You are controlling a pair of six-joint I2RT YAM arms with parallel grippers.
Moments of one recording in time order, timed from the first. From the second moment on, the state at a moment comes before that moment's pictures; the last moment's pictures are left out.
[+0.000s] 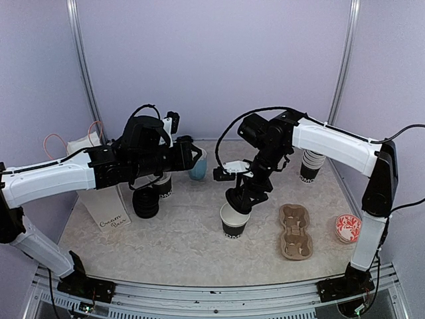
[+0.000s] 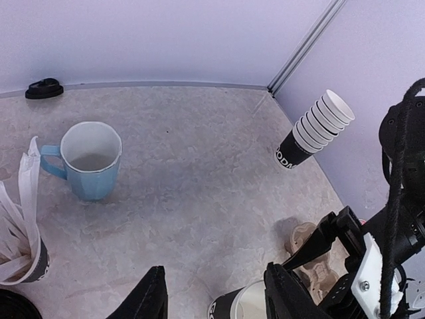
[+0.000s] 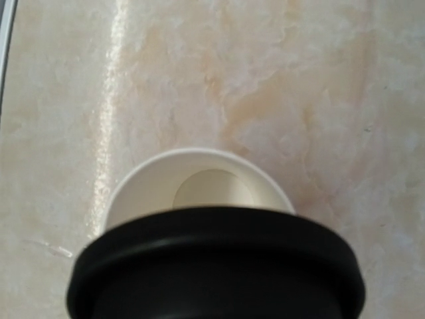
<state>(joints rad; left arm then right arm) -0.90 1.43 1.19 -0.16 -0.22 -0.56 0.79 1.87 1.77 -1.20 -0.36 -0.84</state>
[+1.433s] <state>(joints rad) -0.86 1.43 1.13 -0.17 -0.17 -0.62 0.84 1.92 1.78 -1.17 -0.29 -0.78</state>
